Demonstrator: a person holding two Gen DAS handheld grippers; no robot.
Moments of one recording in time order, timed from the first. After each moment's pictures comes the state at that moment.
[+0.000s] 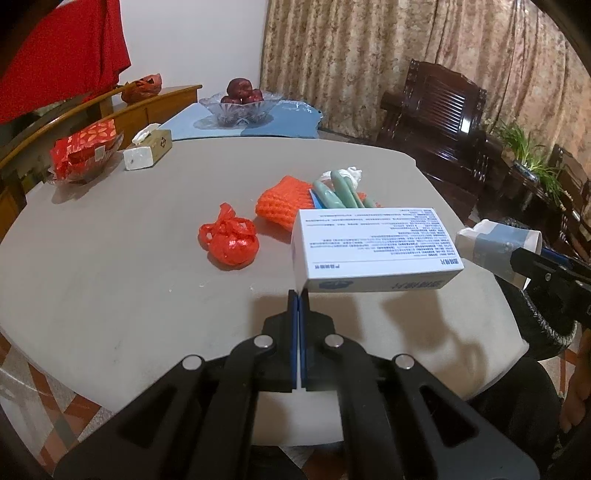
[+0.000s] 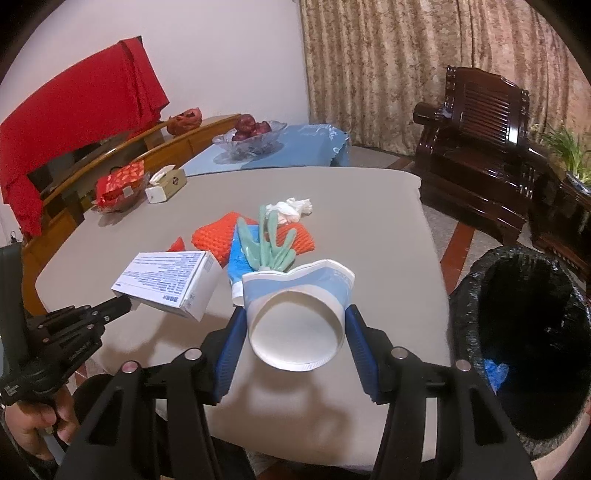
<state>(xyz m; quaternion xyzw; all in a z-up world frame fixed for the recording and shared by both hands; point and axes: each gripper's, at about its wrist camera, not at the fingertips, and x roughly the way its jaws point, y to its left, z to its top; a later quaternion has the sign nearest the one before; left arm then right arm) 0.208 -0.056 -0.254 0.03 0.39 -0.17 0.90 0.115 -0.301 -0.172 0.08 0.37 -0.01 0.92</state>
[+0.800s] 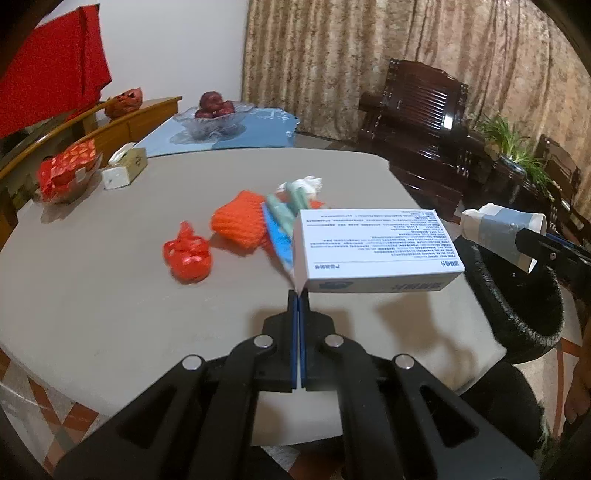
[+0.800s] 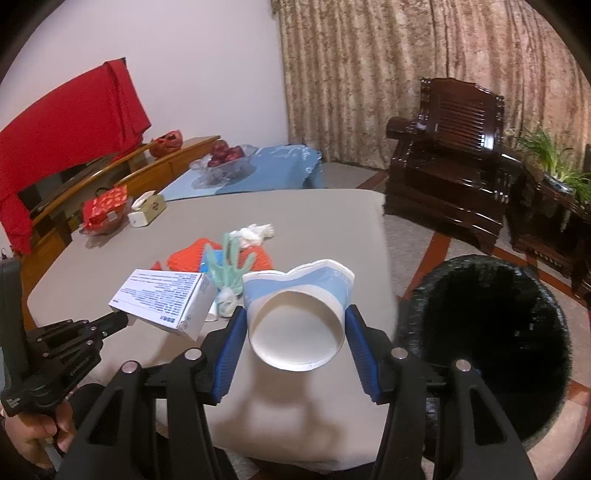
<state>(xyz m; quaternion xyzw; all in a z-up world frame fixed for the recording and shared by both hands) 0.189 -0.110 -0.233 0.05 0.38 -0.20 0.90 0.083 -0.352 -0.146 0.08 0.34 -0.05 0.94</state>
